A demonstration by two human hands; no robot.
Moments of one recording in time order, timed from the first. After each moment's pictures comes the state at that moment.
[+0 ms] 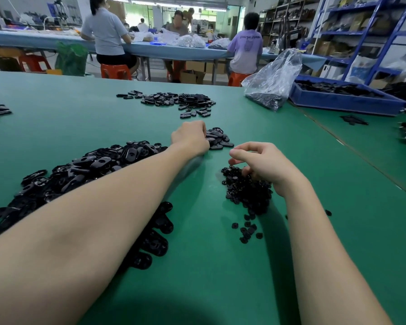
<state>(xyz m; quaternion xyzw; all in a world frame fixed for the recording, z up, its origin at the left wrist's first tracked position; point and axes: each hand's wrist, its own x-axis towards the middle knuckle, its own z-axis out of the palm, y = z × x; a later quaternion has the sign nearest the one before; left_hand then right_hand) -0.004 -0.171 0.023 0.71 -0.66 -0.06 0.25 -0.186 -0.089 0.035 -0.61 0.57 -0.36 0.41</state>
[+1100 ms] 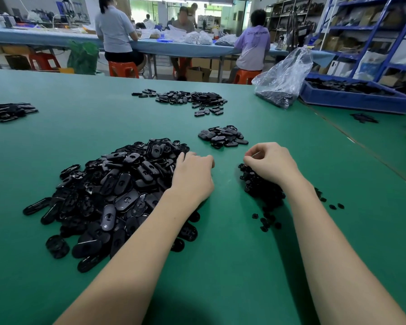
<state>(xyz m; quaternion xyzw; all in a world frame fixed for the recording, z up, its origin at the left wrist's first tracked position) 0.024 -0.055 -0.003 0.67 -0.73 0.02 0.14 -0.166 -0.093 0.023 -0.68 0.66 -0.25 0.19</state>
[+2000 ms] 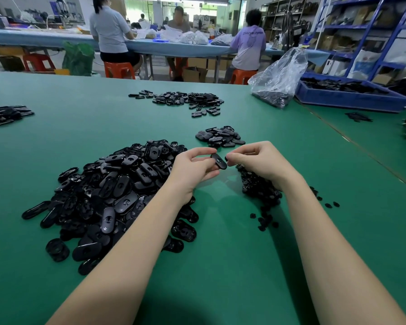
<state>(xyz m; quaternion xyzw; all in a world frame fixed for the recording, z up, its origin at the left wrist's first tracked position) 0.022 -0.050 0.009 0.48 -0.38 -0.55 0.57 -0.155 -0.080 0.034 -0.67 0.54 -0.34 0.38</state>
